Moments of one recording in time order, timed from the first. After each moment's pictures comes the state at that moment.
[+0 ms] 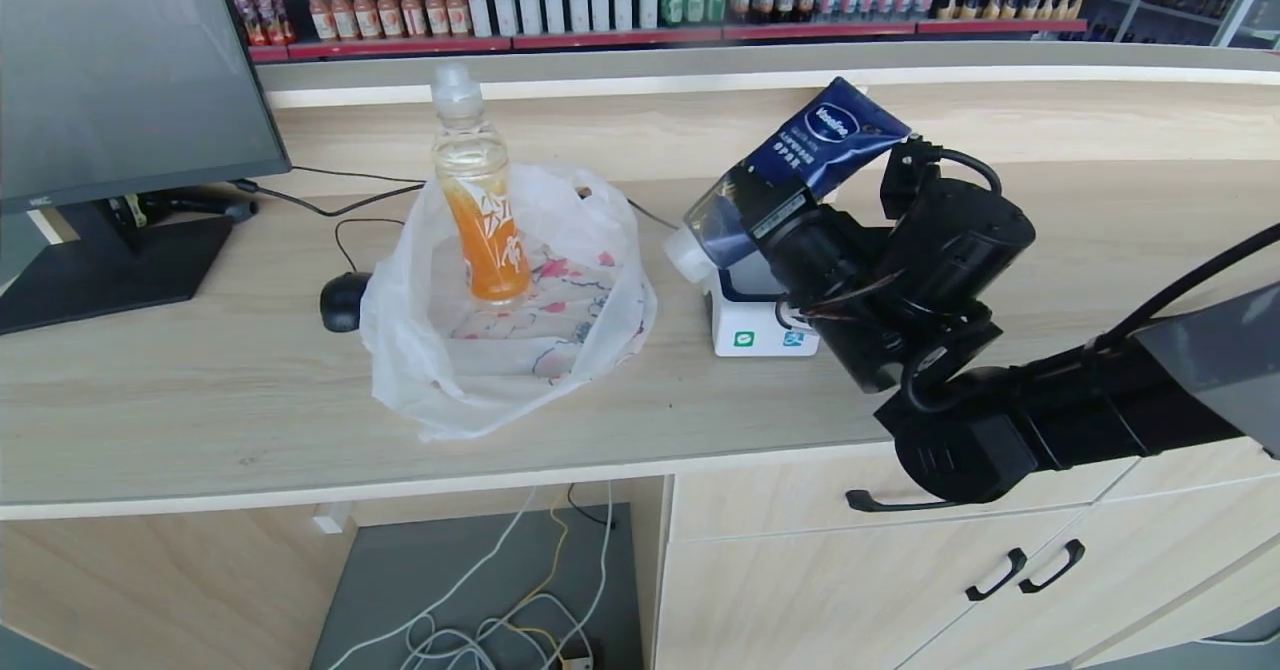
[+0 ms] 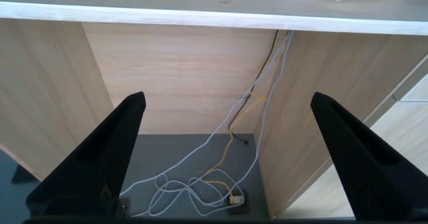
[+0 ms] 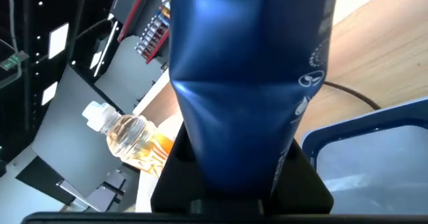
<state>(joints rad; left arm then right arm) 0.00 0.00 0.00 0.00 0.00 0.00 0.58 2.04 -1.17 -1.27 -0.18 0.71</state>
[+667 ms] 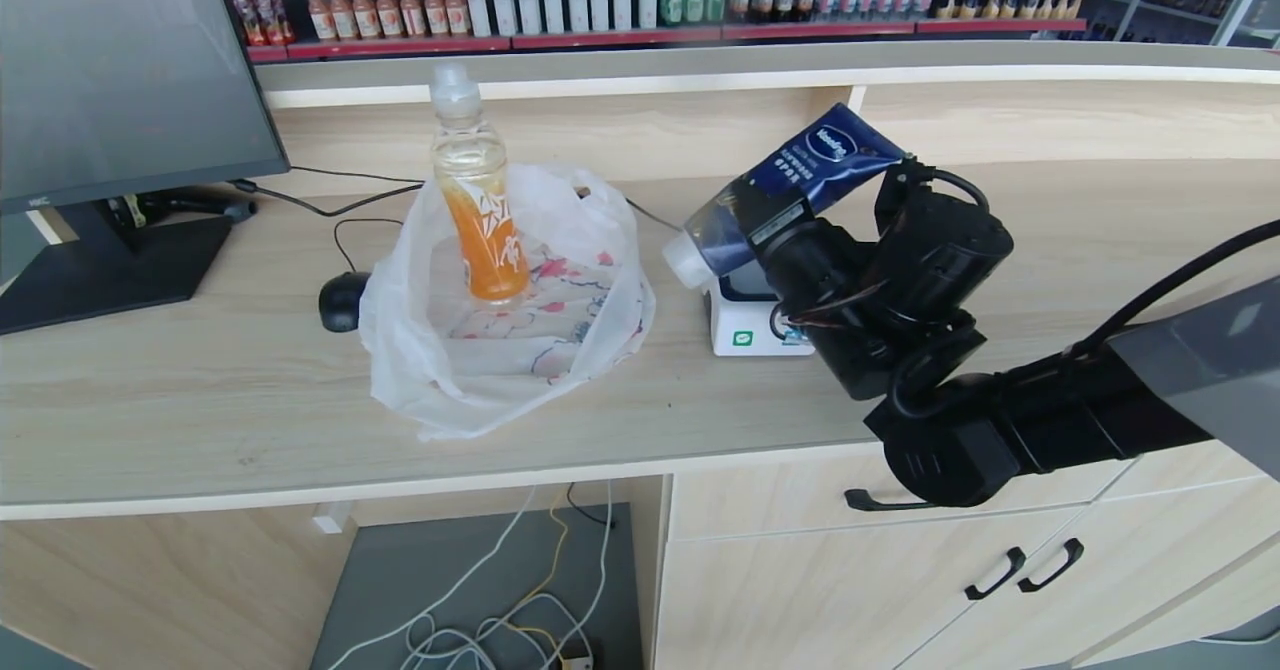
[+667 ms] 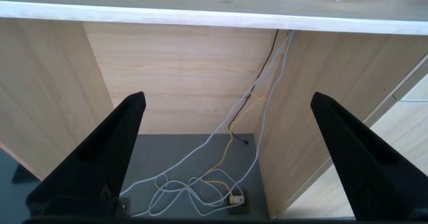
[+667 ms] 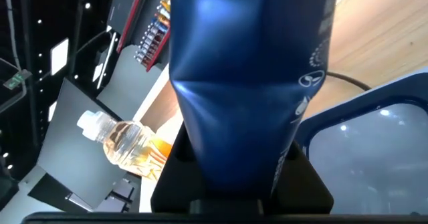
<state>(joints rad) 0.00 0.00 0.00 0.00 0.00 0.00 0.58 2.07 -1.17 -1.27 -0.22 0.79</state>
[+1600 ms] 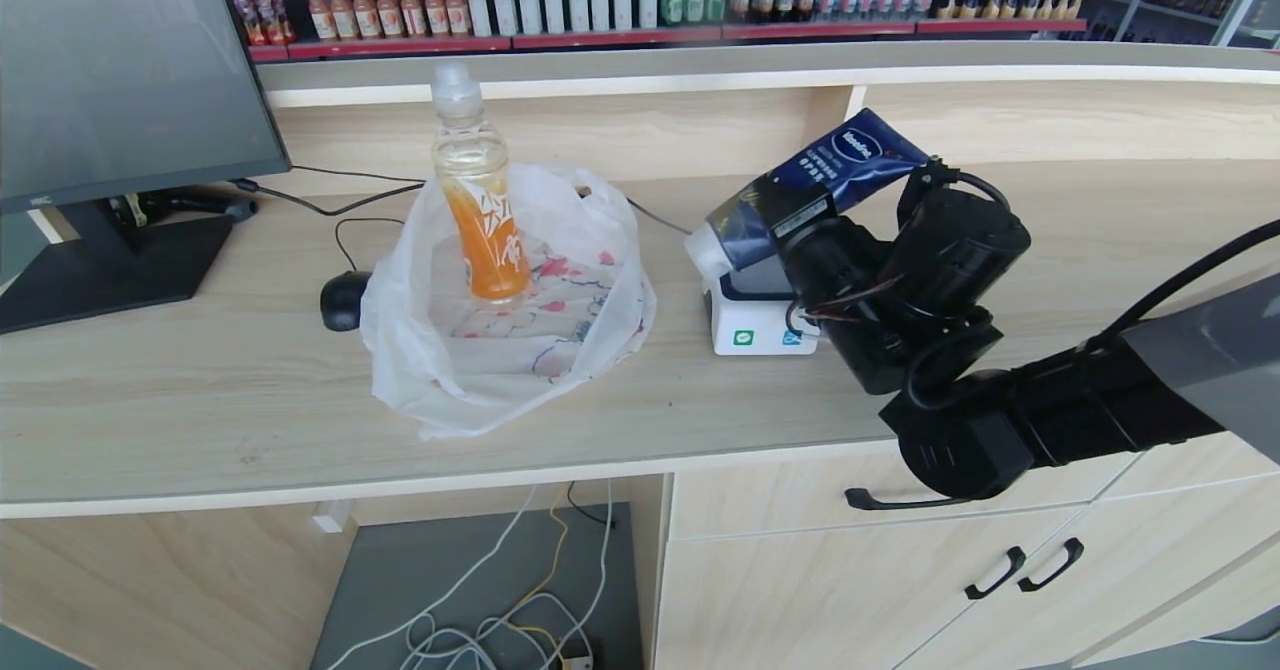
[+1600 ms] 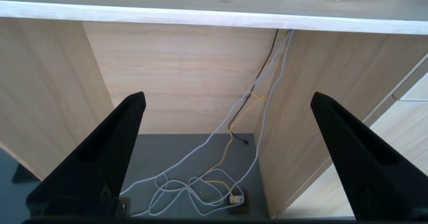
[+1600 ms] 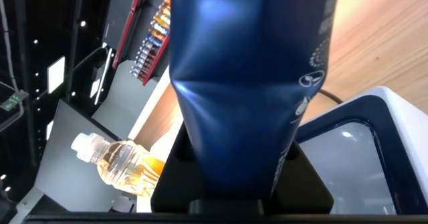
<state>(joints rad) 0.00 0.00 0.00 0.00 0.00 0.00 0.55 2.06 -1.16 -1.28 -0.24 0.84</state>
